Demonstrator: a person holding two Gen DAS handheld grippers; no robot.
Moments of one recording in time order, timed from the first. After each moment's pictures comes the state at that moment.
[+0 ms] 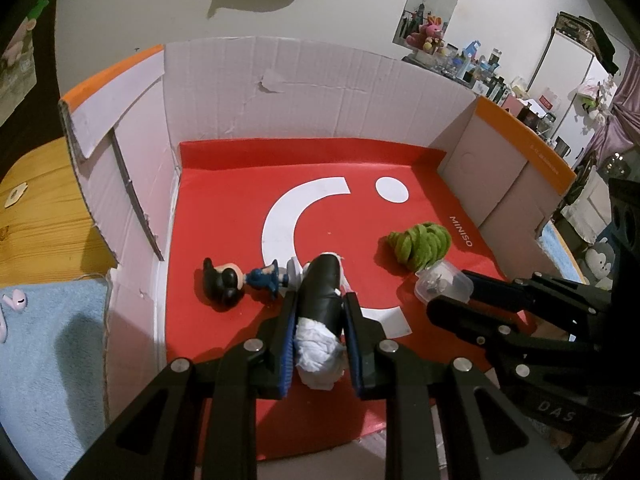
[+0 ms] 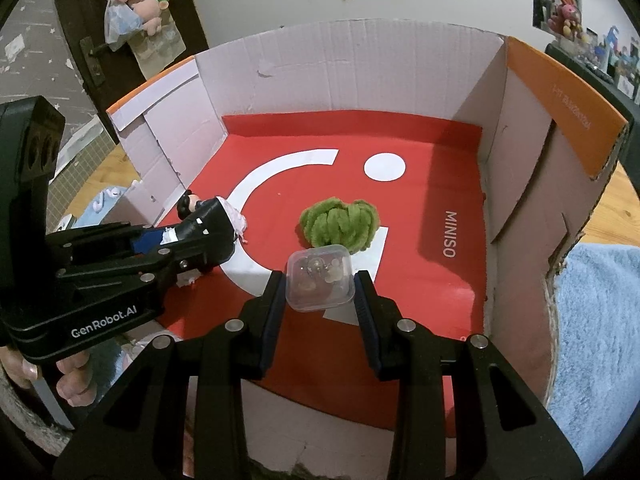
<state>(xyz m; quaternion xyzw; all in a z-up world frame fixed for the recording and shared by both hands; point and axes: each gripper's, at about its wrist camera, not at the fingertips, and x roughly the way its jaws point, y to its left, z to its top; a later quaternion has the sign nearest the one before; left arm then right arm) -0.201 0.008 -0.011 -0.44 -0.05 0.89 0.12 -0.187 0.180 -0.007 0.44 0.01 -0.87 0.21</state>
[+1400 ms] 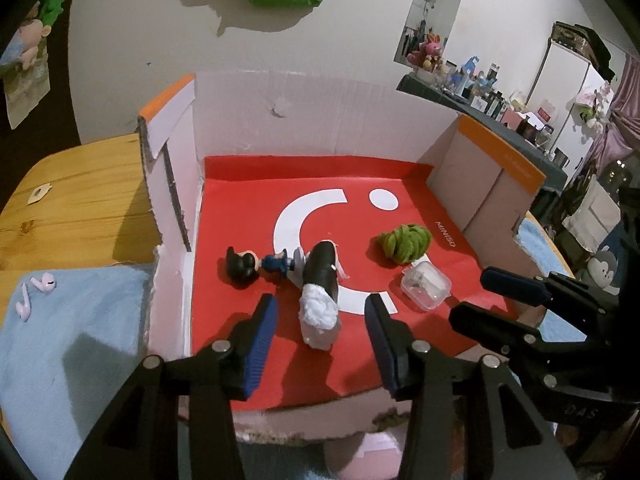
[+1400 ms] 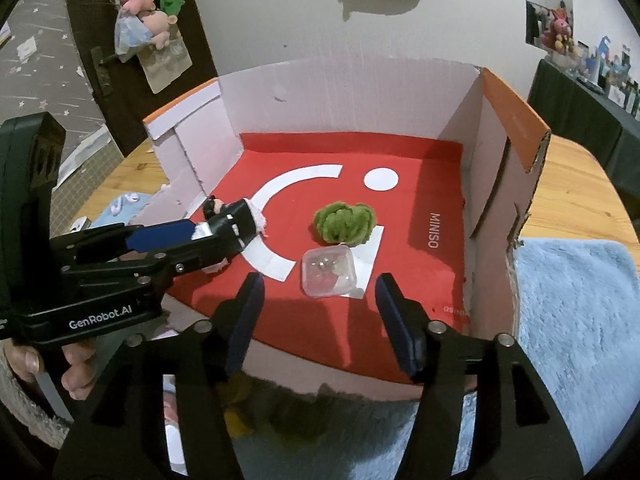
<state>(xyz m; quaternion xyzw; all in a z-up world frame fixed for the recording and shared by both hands) -0.174 0.002 0.004 -0.41 -0.06 0.90 0.11 -0.158 0.179 0.013 0.40 0.01 -0.89 0.21</state>
